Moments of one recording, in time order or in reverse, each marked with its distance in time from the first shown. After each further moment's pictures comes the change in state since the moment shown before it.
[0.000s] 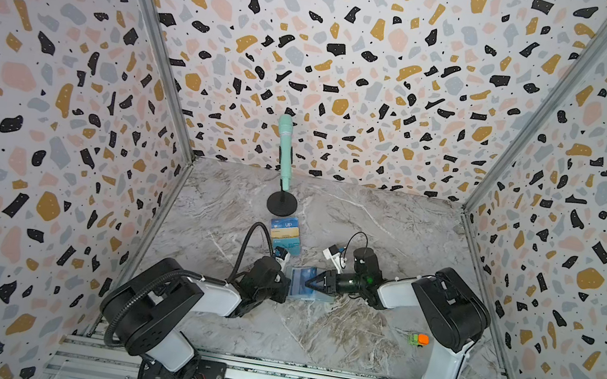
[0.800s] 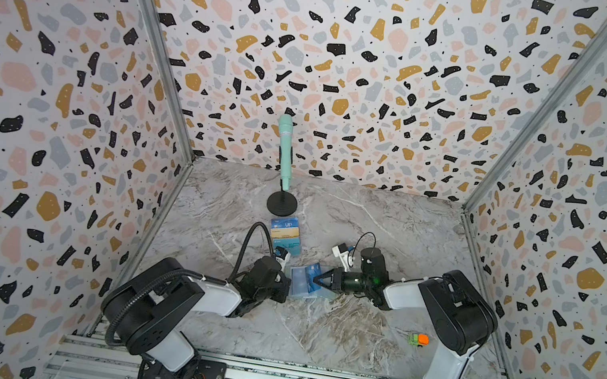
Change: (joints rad) left arm 0.000 0.006 0.002 0.005 0.001 0.000; right arm -0.051 -0.036 -0.039 0.007 0.074 0.031
